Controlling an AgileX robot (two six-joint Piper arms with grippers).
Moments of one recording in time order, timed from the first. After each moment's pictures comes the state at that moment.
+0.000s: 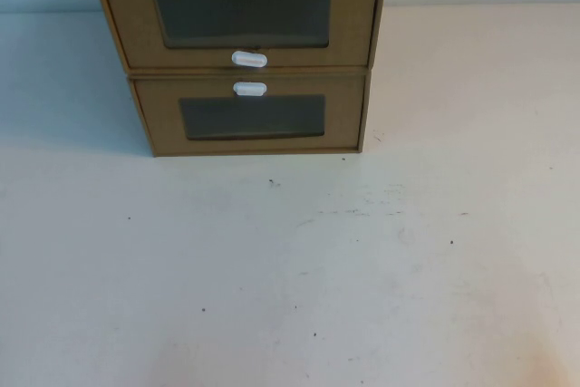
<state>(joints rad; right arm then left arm) 0.04 -0.01 0.02 0.15 0.36 -0.12 -0.05 -0.01 0.03 0.03 0.39 0.07</state>
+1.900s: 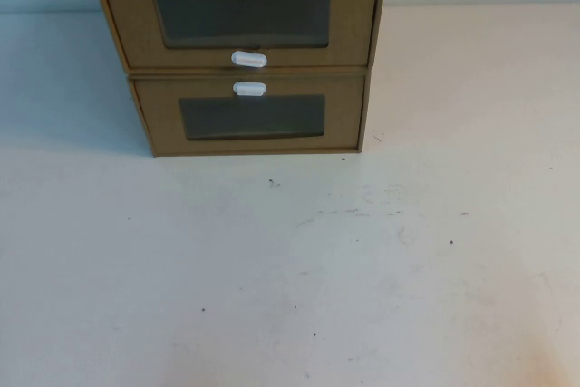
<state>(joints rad) 0.04 -0.01 0.02 0.15 0.36 -0.12 -0.05 -0.01 0.03 -0.03 0.34 0.05</state>
